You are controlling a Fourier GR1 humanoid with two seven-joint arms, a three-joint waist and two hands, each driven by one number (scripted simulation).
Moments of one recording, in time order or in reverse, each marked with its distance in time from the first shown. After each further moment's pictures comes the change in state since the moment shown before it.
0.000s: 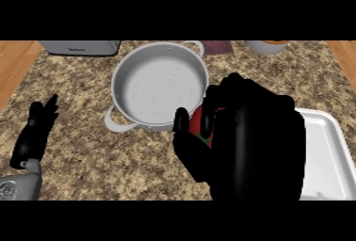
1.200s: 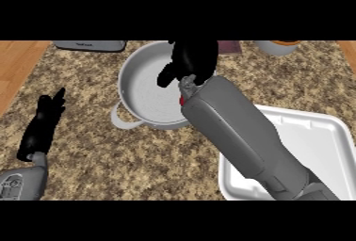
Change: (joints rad) left arm -0.046 -0.012 -0.024 -0.003 -0.012 -0.011 0.024; right arm -0.364 0.002 -0.173 0.926 -0.599 -0.458 -0.039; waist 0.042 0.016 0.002
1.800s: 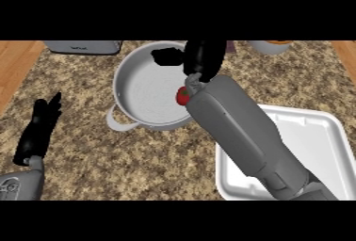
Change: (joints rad) left arm 0.025 0.006 0.020 0.017 0.008 -0.001 -0.021; right arm 0.014 0.003 -0.047 0.043 -0.043 -0.548 -0.091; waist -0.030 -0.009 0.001
